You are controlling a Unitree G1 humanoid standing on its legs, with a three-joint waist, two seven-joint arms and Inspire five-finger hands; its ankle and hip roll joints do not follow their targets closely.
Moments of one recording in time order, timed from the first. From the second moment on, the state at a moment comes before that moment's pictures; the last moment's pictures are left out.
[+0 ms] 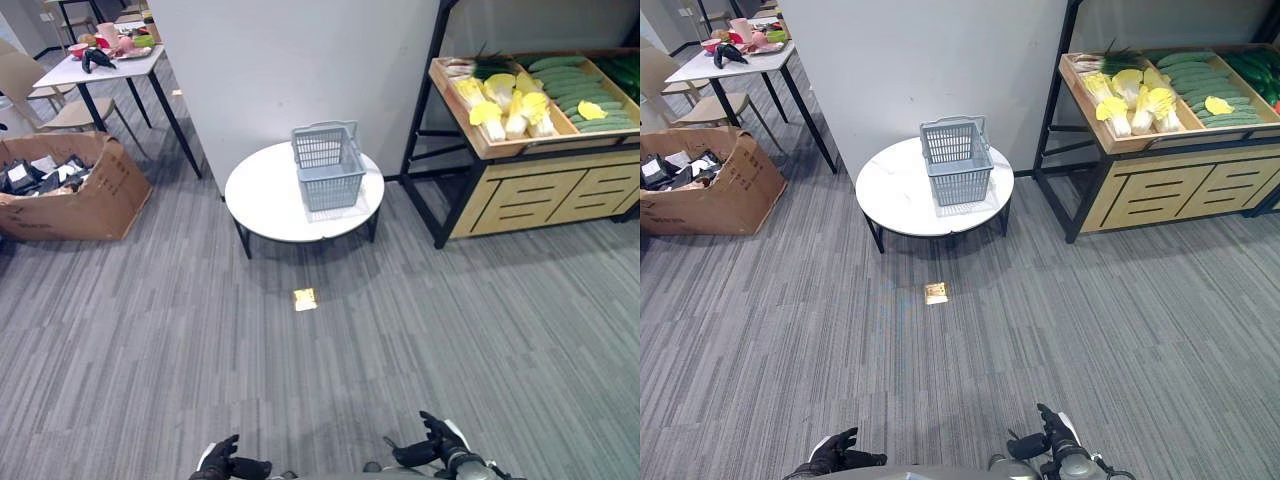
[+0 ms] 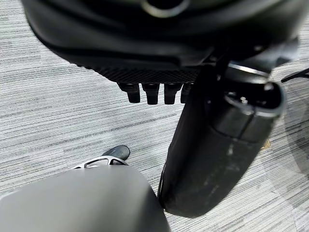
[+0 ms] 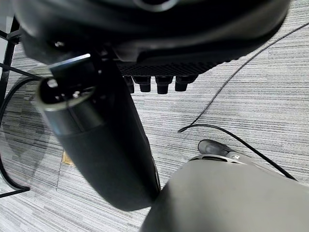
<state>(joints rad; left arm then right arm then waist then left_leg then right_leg) 0.02 0.20 -0.19 1.26 -0.14 -0.11 0.04 0.01 -0.24 0.28 1.16 0.08 -0.12 -0.06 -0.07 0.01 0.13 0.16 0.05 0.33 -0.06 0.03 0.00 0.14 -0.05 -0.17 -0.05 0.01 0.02</state>
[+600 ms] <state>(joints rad) 0.01 0.19 -0.19 1.27 -0.17 -0.11 0.06 0.01 -0.24 0.24 1.19 0.09 -0.12 -0.07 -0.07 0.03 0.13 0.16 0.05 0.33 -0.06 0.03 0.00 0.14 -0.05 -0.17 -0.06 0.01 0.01</state>
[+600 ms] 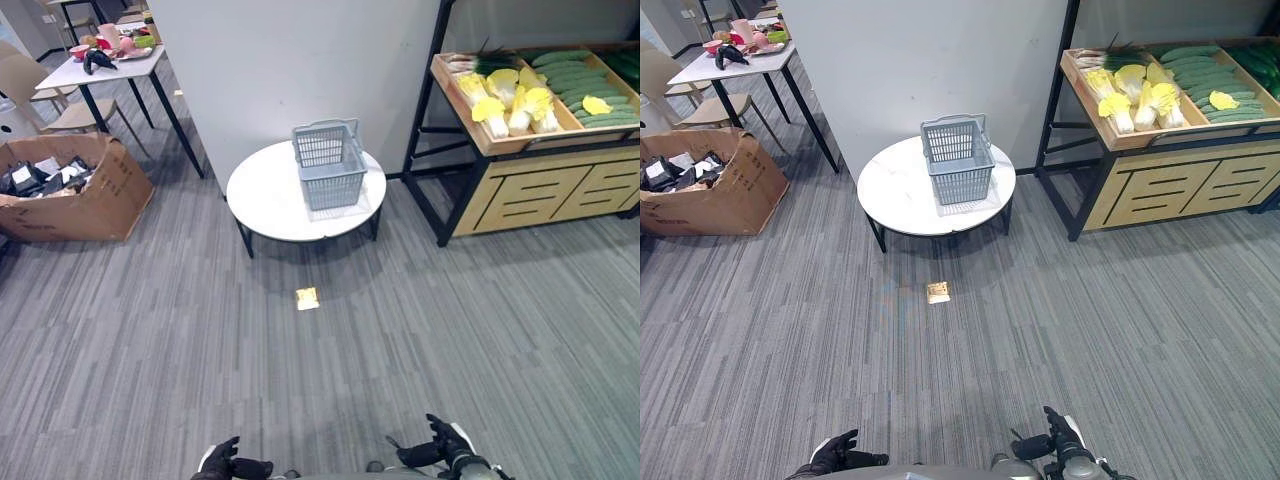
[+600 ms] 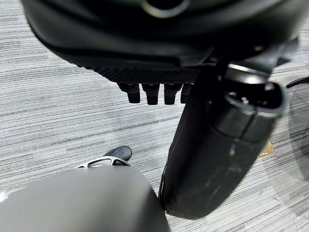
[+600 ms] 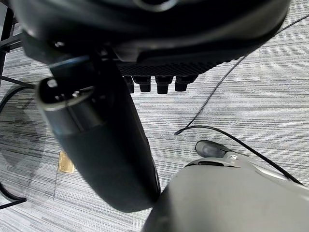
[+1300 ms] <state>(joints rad) -0.08 0.21 -0.18 1.25 -0.24 -0.11 0.07 -0.08 -0.26 0.25 1.19 0.10 -0.12 -0.09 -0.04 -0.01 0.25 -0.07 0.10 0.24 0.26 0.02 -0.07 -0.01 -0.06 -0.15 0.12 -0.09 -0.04</state>
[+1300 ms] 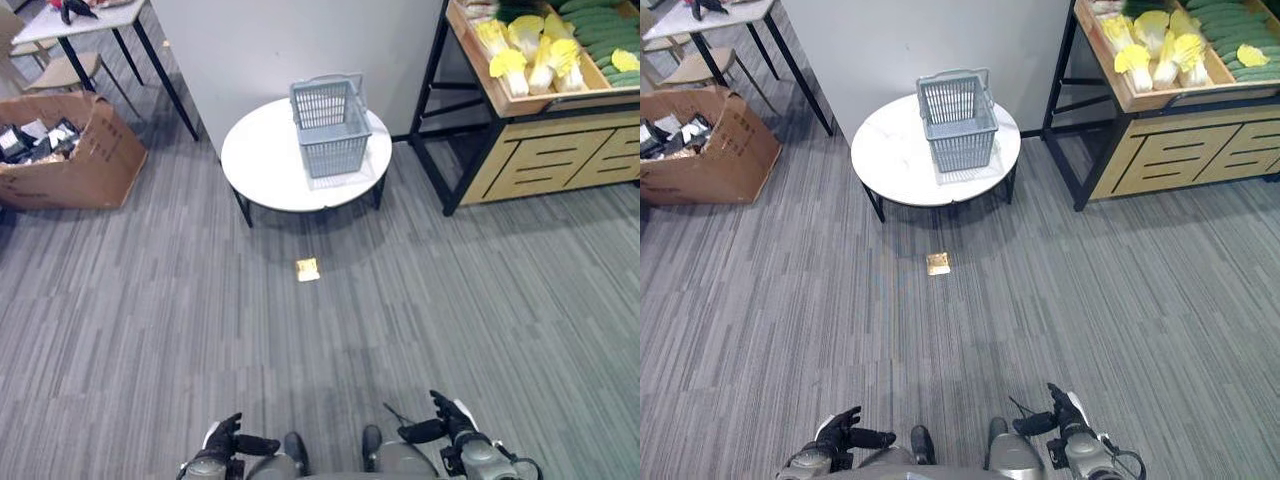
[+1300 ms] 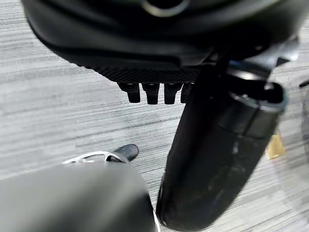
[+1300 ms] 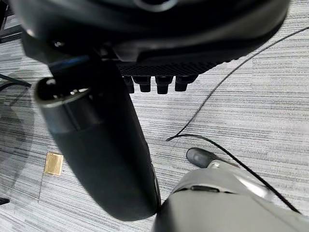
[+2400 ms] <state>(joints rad) -0.09 0.22 -0.18 1.23 -0.28 -0.10 0.09 -0.15 -0.24 0.26 1.05 0.13 -0.12 -0.11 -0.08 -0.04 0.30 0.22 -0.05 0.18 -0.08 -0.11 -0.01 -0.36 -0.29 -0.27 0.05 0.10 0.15</state>
